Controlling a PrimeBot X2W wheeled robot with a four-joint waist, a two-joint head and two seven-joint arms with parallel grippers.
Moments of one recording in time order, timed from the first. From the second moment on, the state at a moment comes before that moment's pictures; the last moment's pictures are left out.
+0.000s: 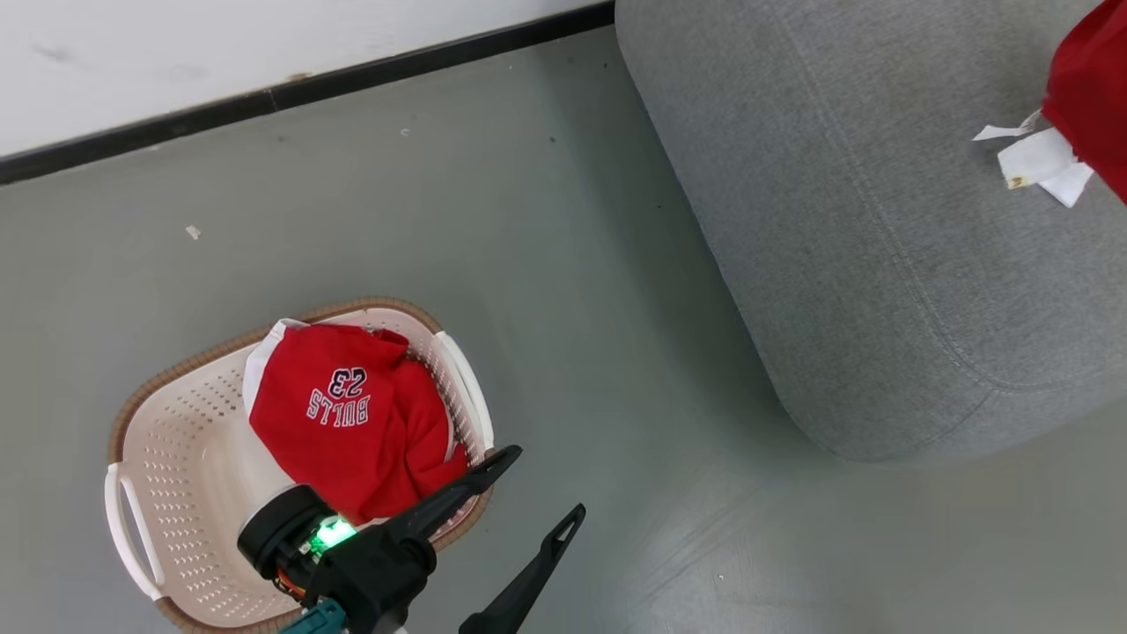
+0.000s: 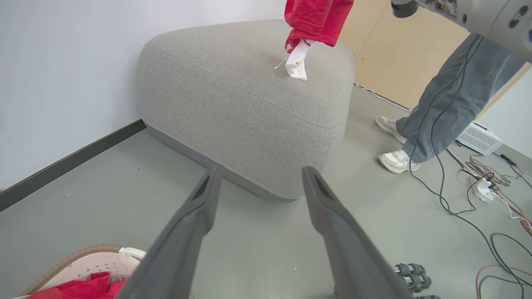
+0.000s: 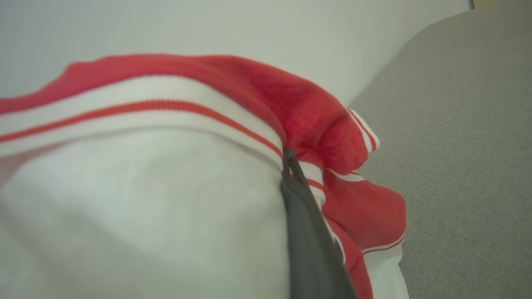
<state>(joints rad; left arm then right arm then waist) -0.14 0.44 -0.64 -0.49 -0.46 0.01 0.13 -0.76 -0.29 -0.49 0.43 0.72 0.12 0.03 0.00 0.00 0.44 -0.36</state>
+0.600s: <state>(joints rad) -0.20 0.44 -0.63 -0.49 -0.46 0.00 0.13 -0.94 -0.31 -0.65 0.58 0.69 0.12 0.09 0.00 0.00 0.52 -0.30</state>
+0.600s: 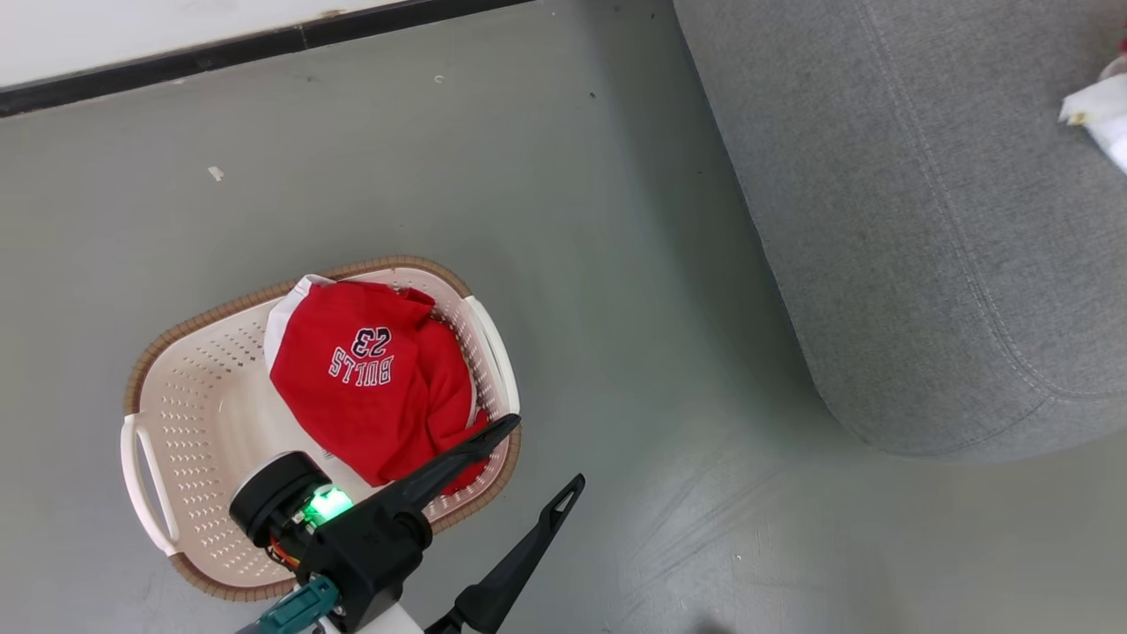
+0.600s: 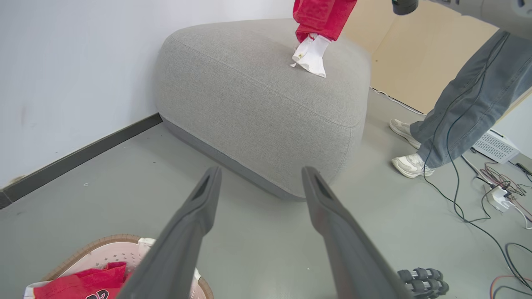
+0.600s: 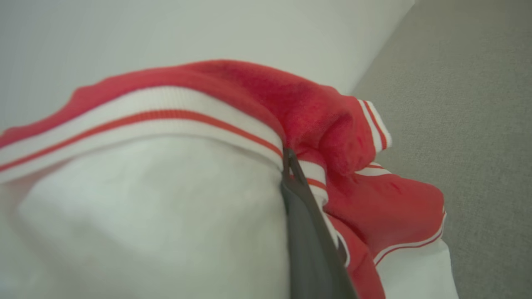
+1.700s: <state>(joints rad) -0.20 0.47 -0.63 -0.49 -0.45 0.00 0.17 -0.96 -0.30 -0.84 0.86 0.51 0.12 -0.04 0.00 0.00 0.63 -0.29</state>
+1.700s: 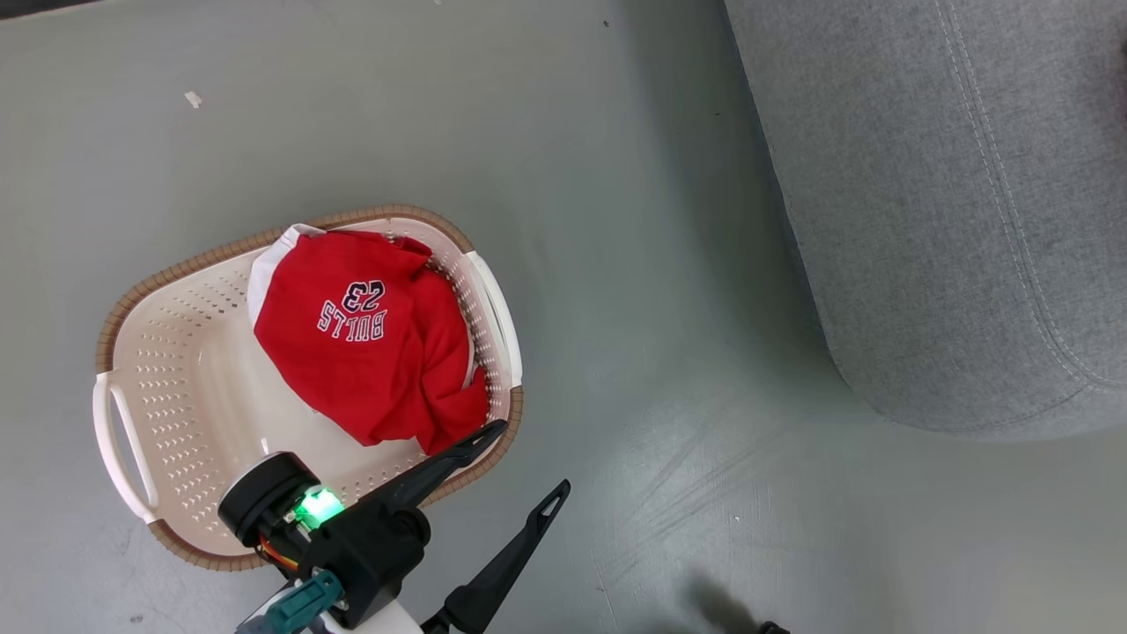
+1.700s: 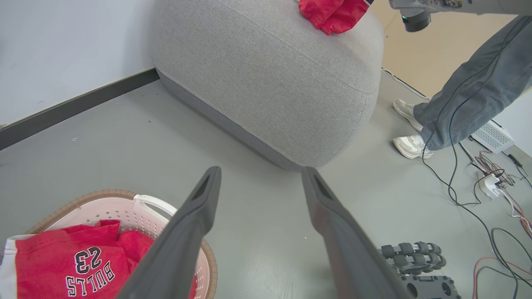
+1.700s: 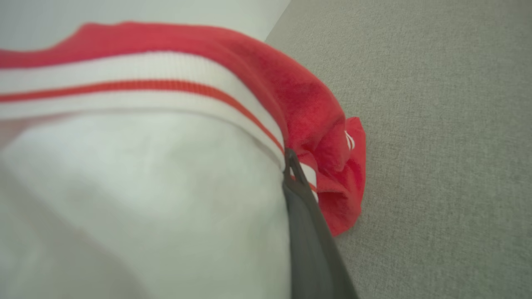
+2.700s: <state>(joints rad) -0.20 0.46 -0.63 -0.44 -0.45 0.00 0.14 -1.03 -0.31 -0.73 0.84 0.51 0.12 -0.17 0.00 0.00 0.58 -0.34</state>
